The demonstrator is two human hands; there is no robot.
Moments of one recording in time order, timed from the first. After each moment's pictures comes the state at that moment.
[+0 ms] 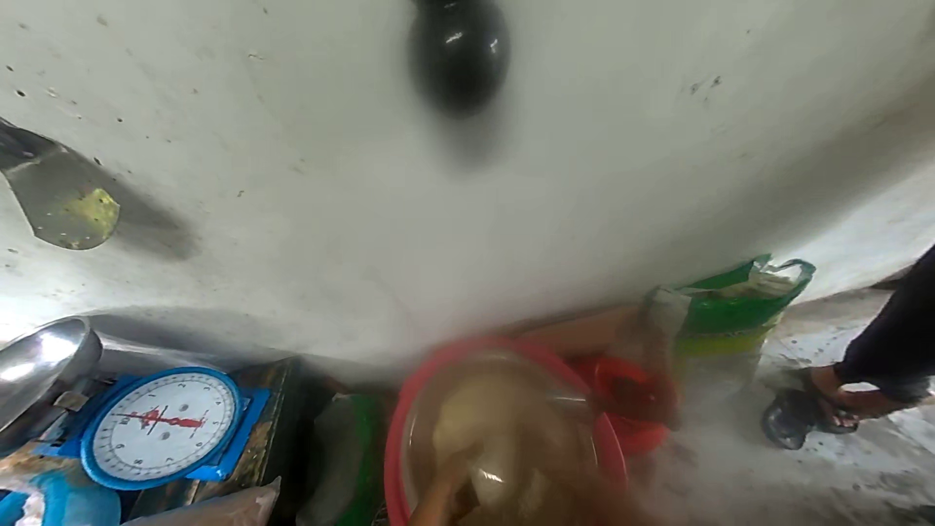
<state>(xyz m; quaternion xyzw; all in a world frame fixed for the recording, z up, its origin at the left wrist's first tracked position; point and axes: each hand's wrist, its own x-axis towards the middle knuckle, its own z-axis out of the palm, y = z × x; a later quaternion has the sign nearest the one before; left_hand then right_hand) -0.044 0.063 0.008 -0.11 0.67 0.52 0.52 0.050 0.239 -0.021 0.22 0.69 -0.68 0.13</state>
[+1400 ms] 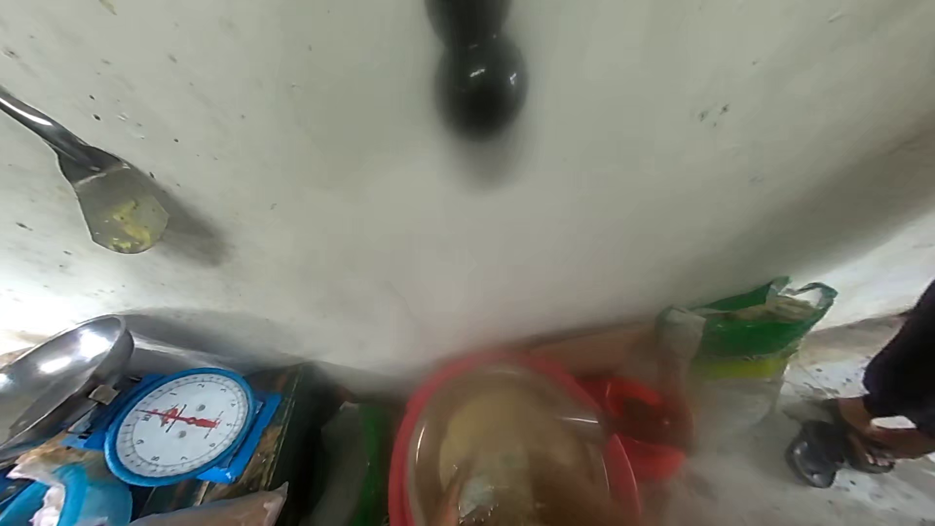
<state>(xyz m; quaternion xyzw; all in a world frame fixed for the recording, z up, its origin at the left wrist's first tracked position) -0.023 0.031 -0.002 -0.21 0.48 0.72 0.46 0.072 0.236 -0.011 0.29 0.37 -0.86 0.18</state>
